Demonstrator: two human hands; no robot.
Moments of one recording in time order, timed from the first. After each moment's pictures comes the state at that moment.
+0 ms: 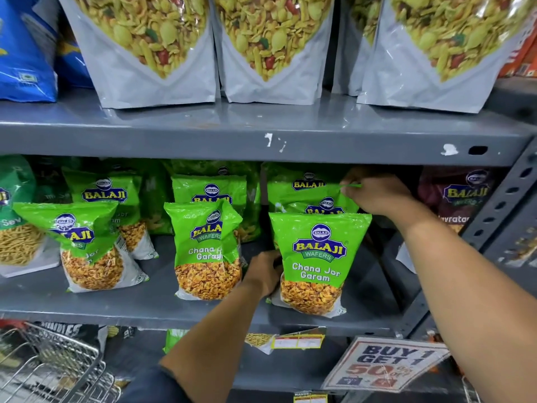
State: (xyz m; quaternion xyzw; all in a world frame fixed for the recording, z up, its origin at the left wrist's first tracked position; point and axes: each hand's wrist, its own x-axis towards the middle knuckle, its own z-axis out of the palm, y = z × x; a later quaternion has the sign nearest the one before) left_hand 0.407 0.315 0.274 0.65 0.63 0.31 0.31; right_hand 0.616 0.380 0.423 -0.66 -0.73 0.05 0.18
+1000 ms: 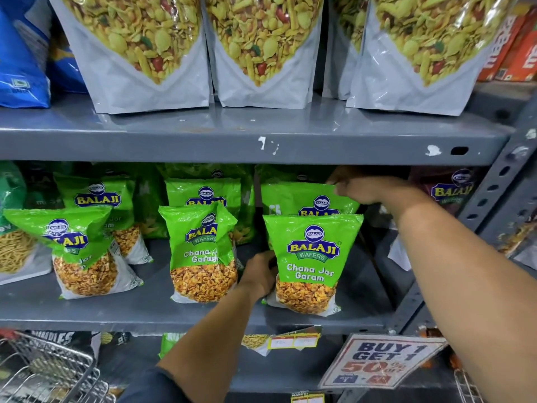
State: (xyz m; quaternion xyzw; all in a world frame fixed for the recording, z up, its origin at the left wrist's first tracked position) left_hand 0.409 0.312 0.276 0.65 0.64 0.29 0.30; right_hand 0.613 0.391 0.438 -0.59 -0.79 0.16 0.09
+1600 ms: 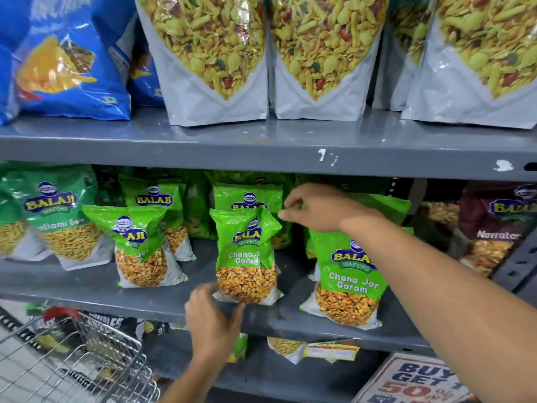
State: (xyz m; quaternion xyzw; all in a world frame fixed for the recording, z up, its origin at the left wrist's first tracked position) left_hand 0.286 0.215 0.238 0.47 0.77 0.42 0.06; right_hand 0.474 0.342 0.442 -0.47 -0.87 0.10 0.11
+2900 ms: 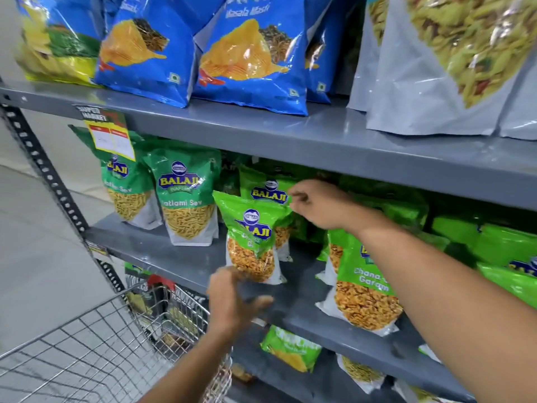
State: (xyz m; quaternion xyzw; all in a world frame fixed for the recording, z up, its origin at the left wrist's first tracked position) left_hand 0.092 0.209 0.232 0.47 0.77 0.42 0.06; right_hand 0.237 0.350 0.430 -0.36 -0.90 0.17 0.14
